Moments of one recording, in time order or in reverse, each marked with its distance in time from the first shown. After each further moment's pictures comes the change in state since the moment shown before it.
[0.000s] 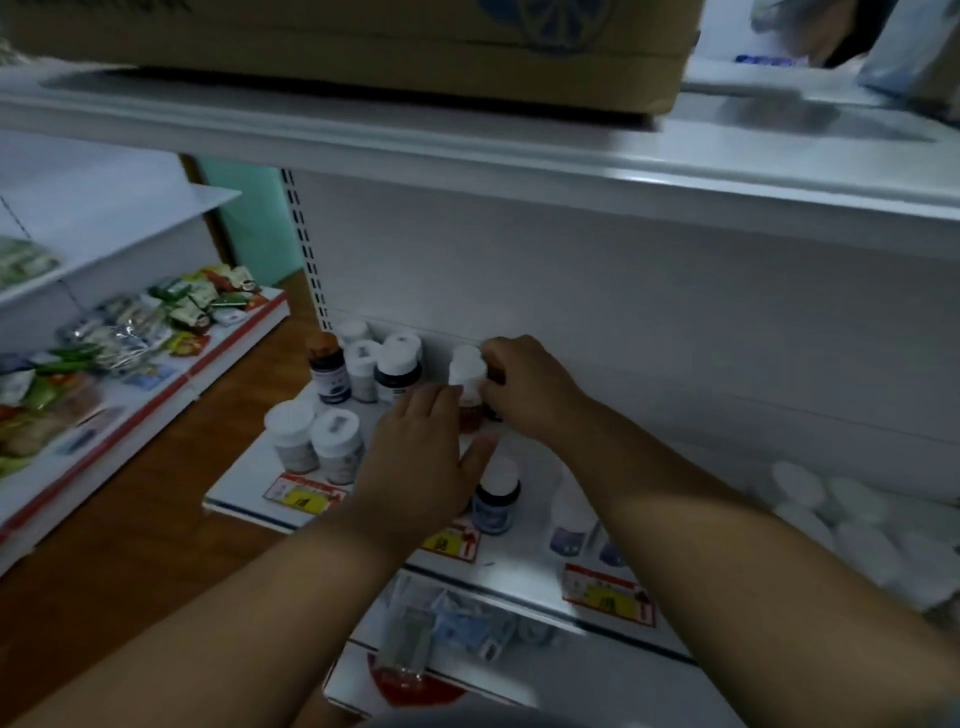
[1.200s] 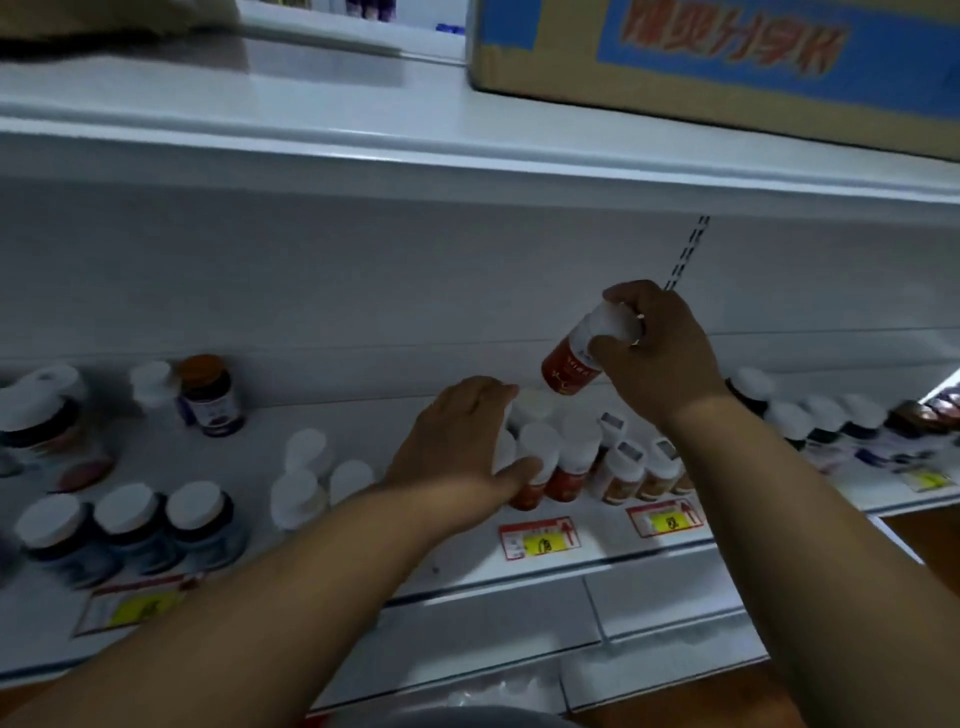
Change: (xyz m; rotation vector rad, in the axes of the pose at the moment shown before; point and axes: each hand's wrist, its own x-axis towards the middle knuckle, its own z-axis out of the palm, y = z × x) left_hand 0.019 0.224 0.088 -0.383 -0.332 0.516; right_hand -0.249 0.133 -0.207 -0.103 0.680 0.560
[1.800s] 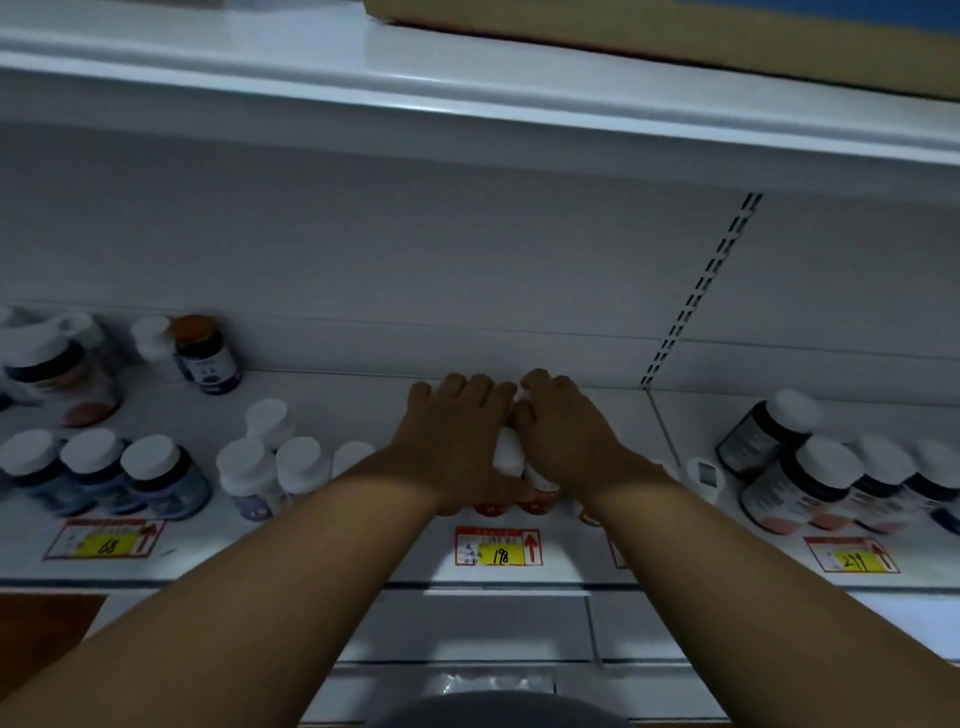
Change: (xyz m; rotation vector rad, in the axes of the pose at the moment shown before) left_hand 0.051 0.014 0.055 0.452 -0.107 -0.120; right_hand -0.003 0.078 0.089 -0.083 -0.497 -0.103
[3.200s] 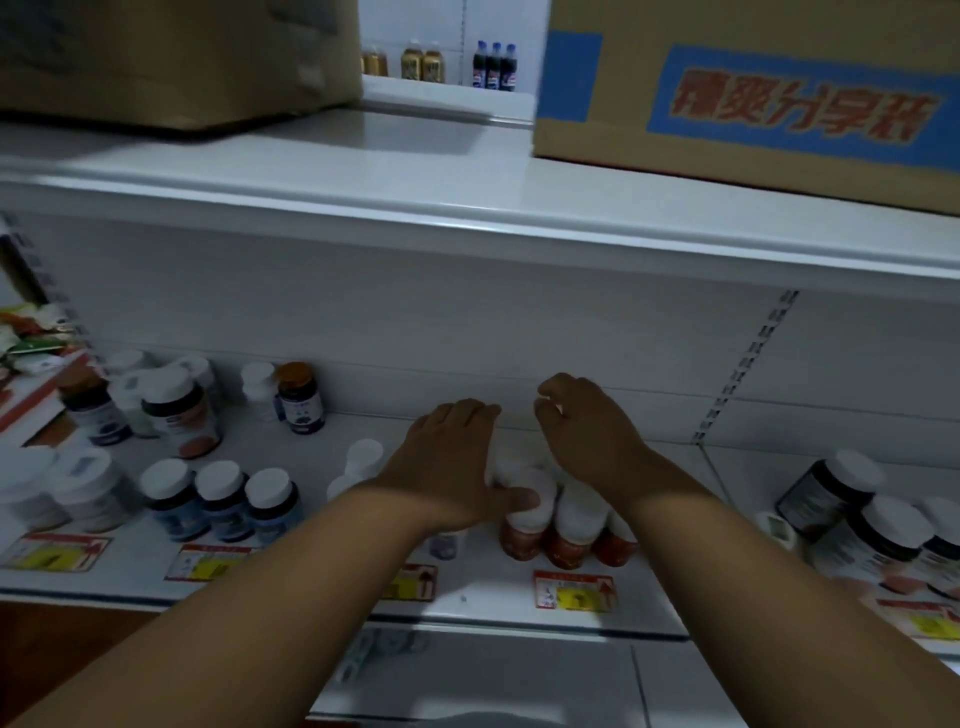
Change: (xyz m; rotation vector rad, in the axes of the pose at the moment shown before) left_hand -0.048 -0.070 -0.038 -0.258 0.023 -0.100; right_hand 0.020 -0.074 -0.008 0.031 0.119 -0.114
